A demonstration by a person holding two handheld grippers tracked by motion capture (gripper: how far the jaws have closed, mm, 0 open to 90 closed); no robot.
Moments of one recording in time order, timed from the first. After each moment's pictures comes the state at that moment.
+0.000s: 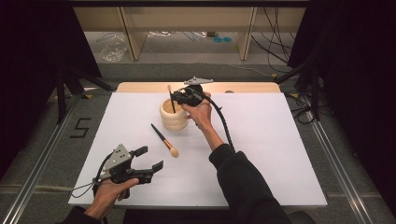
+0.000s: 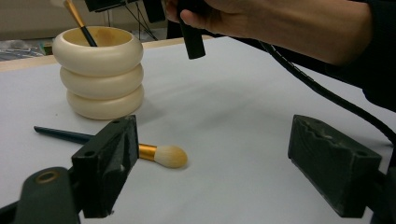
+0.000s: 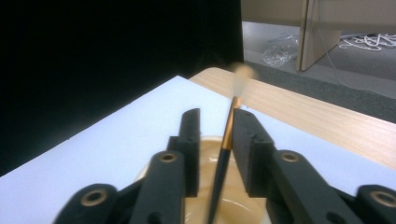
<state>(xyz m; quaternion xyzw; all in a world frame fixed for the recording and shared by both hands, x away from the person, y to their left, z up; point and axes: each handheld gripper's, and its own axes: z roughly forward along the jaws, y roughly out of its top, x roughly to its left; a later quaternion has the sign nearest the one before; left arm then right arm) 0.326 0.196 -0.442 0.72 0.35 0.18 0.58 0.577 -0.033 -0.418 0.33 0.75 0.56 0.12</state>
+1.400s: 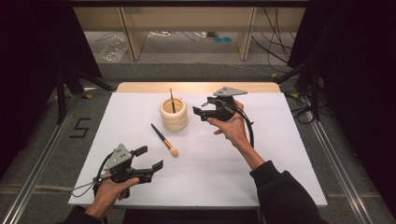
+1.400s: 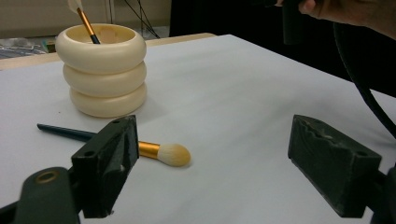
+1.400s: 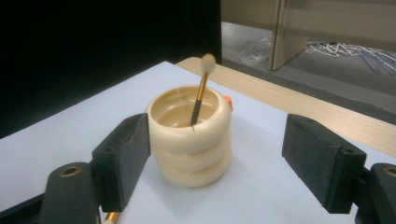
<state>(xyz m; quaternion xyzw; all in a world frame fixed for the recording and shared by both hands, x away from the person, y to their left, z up) 0.327 0.196 -0.444 0.72 0.35 0.18 0.57 0.494 -0.123 -0.385 0.33 0.76 0.53 0.17</state>
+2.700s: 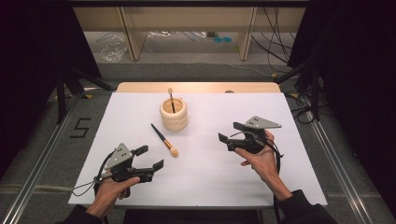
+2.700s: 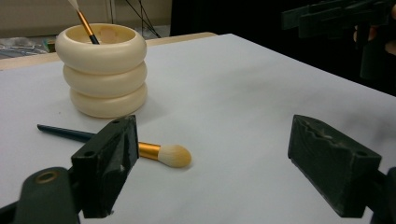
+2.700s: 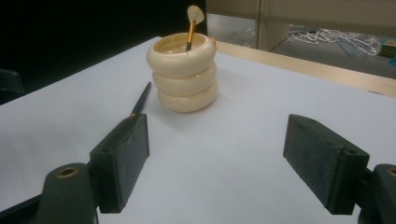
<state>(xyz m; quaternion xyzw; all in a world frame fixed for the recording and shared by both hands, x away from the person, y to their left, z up) 0.329 0.194 -0.443 0.71 0.36 0.18 0.57 0.404 -0.197 -0.411 0.36 0.75 0.52 0.18</state>
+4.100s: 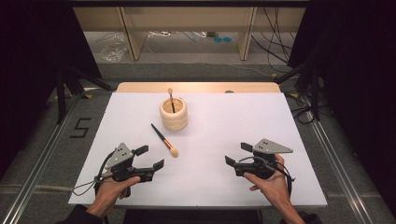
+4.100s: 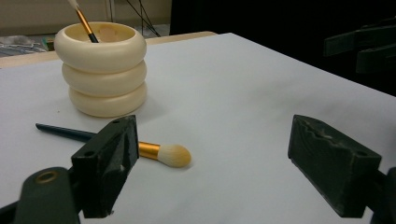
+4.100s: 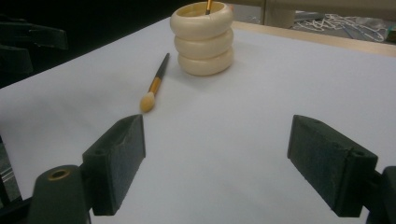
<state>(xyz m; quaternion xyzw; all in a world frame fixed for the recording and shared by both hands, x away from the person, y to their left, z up) 0.330 0.194 -0.443 0.72 0.36 0.18 0.57 0.344 -0.214 -0.426 0.37 0.76 0.51 0.17</state>
